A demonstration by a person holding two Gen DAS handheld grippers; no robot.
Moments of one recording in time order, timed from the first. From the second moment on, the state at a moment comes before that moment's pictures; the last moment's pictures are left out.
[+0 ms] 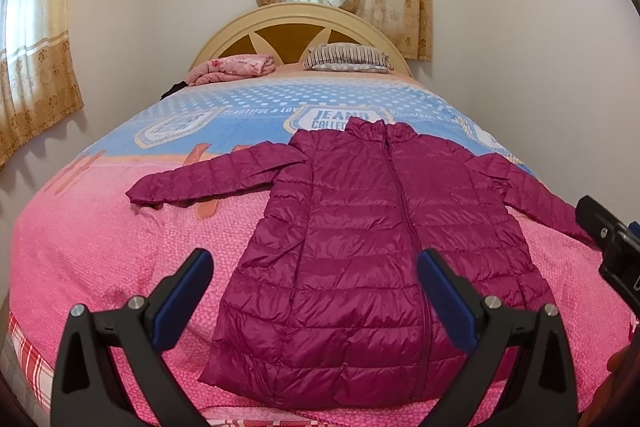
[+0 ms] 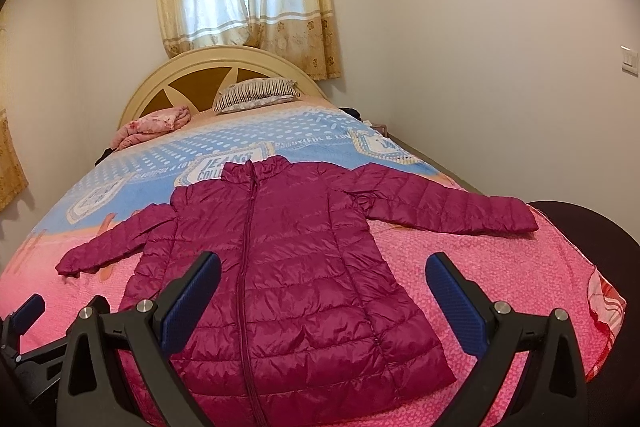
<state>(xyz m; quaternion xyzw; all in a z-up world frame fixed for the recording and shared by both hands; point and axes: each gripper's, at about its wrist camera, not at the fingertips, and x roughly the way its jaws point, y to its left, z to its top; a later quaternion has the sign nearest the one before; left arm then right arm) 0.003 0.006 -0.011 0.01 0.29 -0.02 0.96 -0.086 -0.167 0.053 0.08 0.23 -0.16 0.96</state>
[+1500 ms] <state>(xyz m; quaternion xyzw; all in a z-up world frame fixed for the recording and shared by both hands) 0.230 0.072 -0.093 -0.02 0.33 0.08 0.94 0.008 -0.555 -0.092 0.31 0.35 -0.40 0.79</state>
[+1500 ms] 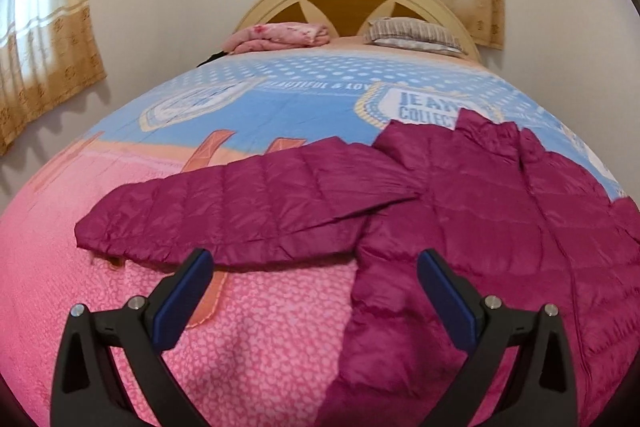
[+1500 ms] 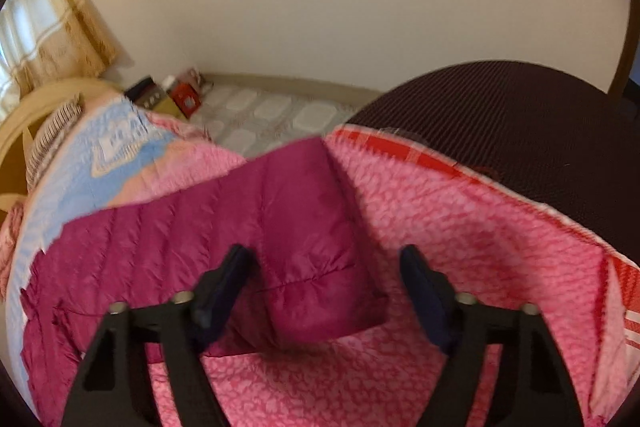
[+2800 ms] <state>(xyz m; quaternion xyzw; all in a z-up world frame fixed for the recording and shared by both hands) 0.223 0.090 -0.136 -0.11 0.38 0.04 0.92 0.220 -0.159 0.023 0.06 0.32 0.03 0.94</state>
